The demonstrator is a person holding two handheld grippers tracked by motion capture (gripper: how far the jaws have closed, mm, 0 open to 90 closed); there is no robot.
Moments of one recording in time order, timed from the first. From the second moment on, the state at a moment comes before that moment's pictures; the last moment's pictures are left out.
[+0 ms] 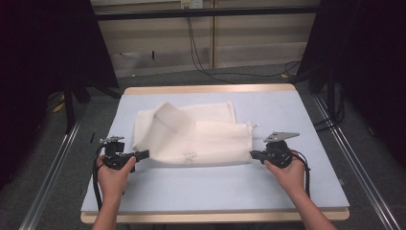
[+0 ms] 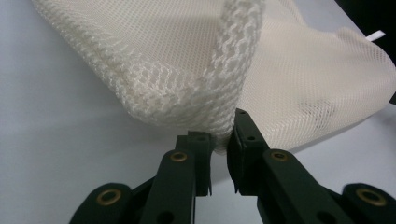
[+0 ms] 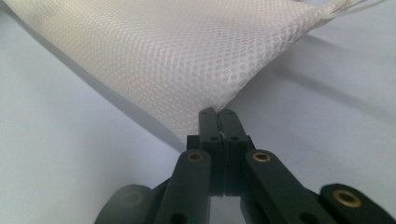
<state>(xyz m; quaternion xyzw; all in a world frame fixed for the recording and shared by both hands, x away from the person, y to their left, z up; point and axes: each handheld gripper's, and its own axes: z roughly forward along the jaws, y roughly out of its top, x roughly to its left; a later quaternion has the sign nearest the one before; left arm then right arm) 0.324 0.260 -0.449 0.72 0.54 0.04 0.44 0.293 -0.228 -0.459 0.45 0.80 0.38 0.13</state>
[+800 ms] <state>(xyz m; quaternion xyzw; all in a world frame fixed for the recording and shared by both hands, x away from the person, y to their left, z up) 0.358 0.230 -0.471 0.72 0.54 0.04 0.43 0.302 -0.243 -0.454 0.48 0.77 0.39 0.13</state>
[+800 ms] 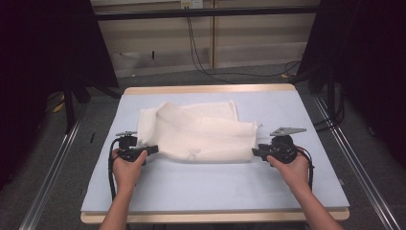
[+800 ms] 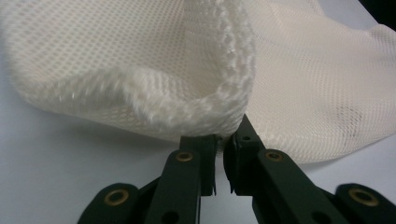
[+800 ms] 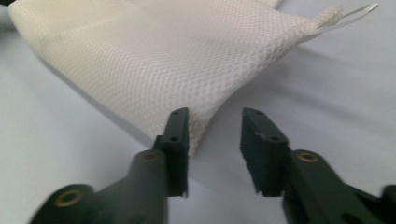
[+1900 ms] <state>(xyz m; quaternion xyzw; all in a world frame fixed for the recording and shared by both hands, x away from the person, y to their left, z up) 0.328 0.265 -0.449 0.73 0.56 0.03 0.39 0.320 -0.226 -0.464 0.47 0.77 0.42 0.07</state>
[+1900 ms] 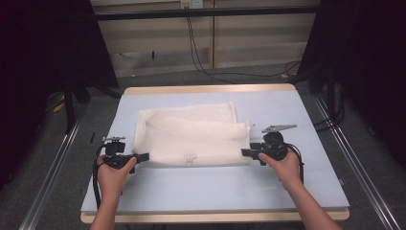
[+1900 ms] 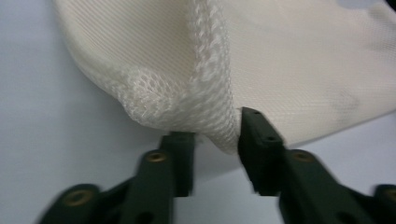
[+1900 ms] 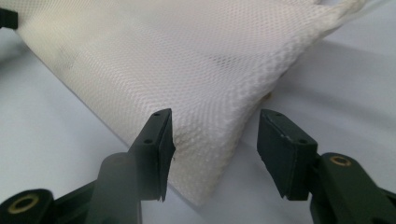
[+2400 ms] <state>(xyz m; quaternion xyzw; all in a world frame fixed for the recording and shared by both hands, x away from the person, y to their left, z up) 0.333 0.284 -0.435 0.71 0.58 0.09 0.40 0.330 -0.207 -0.472 0.47 0.79 0.39 0.05</state>
